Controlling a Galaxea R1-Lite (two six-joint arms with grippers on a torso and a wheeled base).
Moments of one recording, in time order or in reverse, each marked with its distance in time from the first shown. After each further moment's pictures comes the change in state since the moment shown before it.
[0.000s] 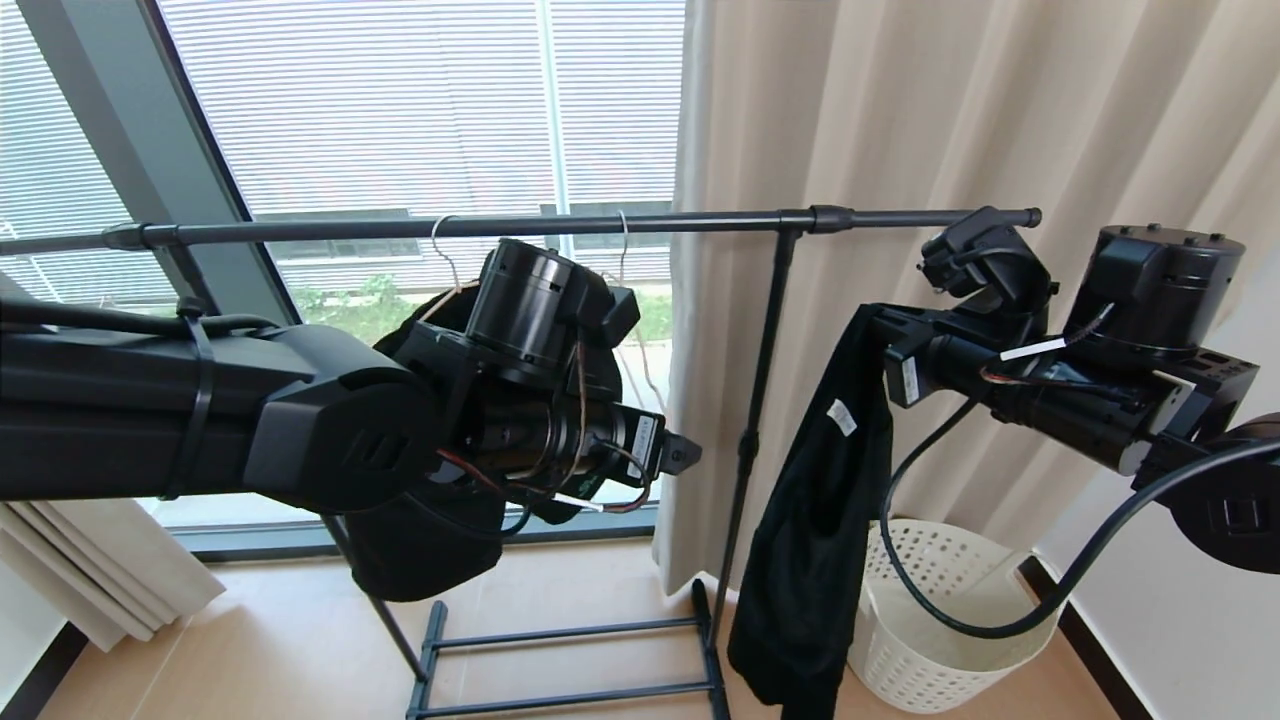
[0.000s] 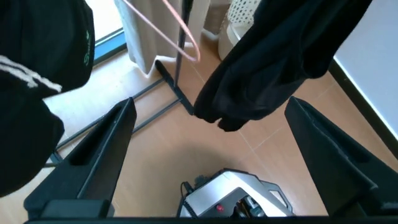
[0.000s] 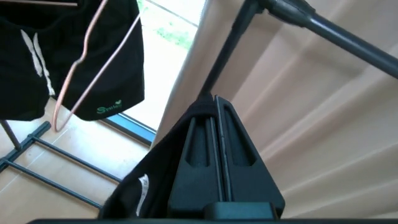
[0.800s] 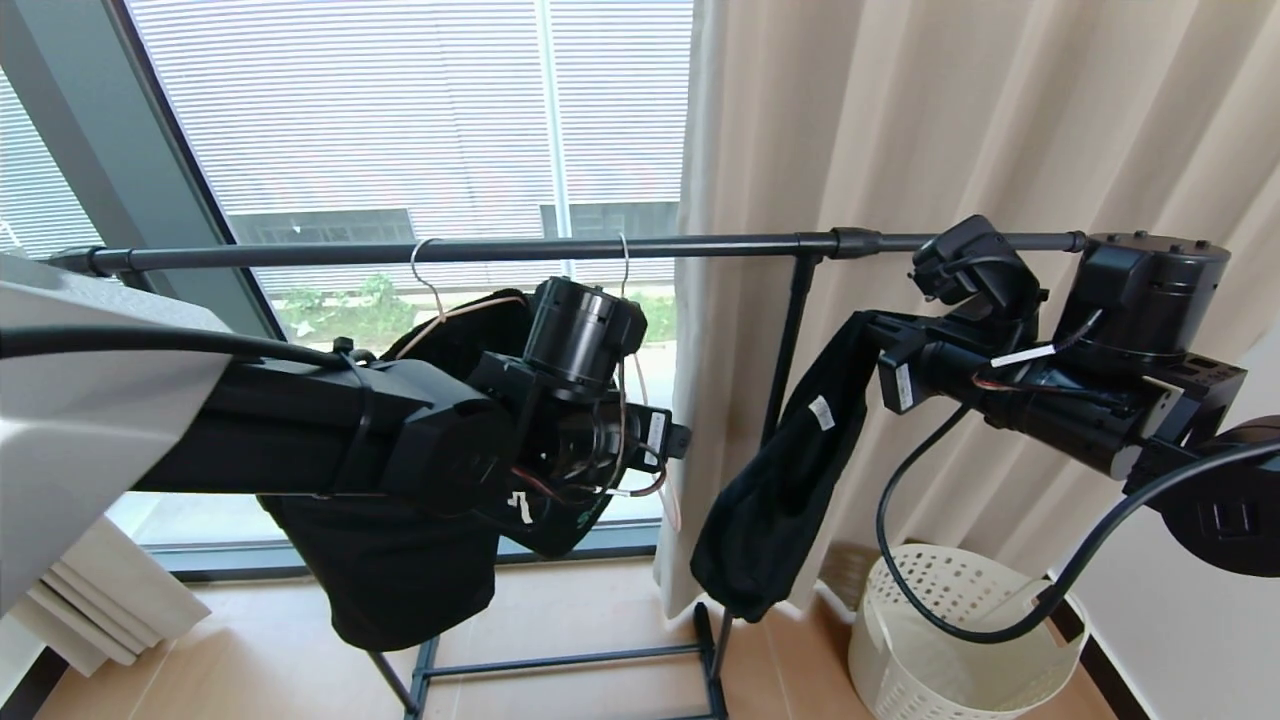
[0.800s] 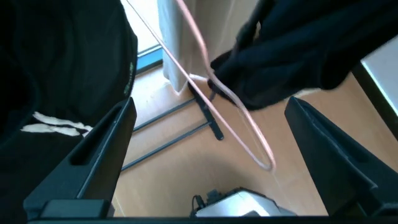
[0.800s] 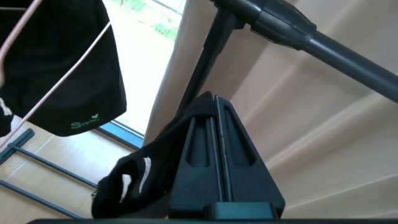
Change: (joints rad) left arm 0.000 0.144 -0.054 -0.119 0.198 -0.030; right arm 0.003 0.008 0.006 0.000 0.001 0.000
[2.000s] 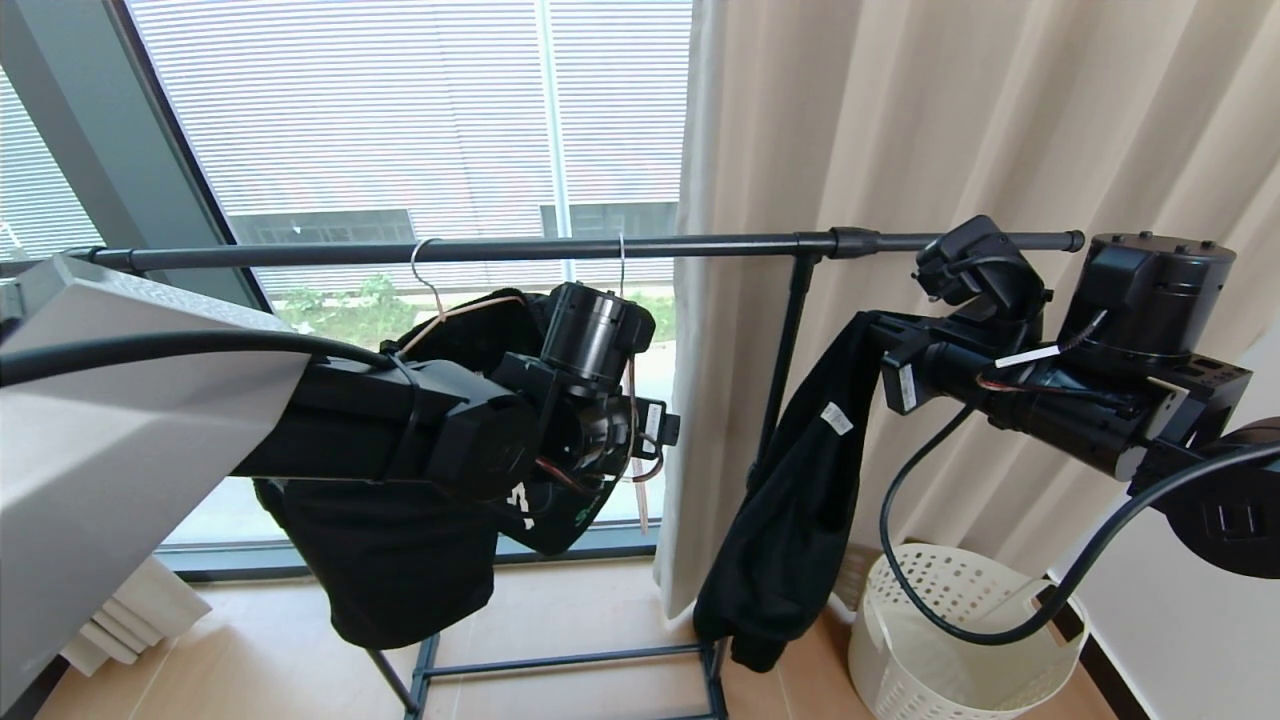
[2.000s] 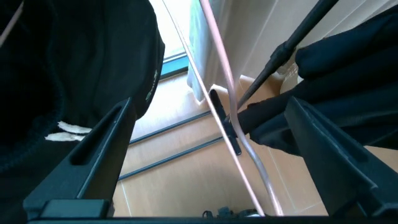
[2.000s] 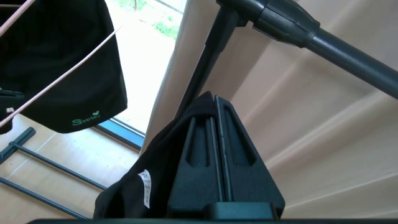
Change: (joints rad) left arm 0.021 0.070 -0.070 -0.004 0.092 0.001; right arm 0.001 -0.004 0.005 0.000 0.001 0.000
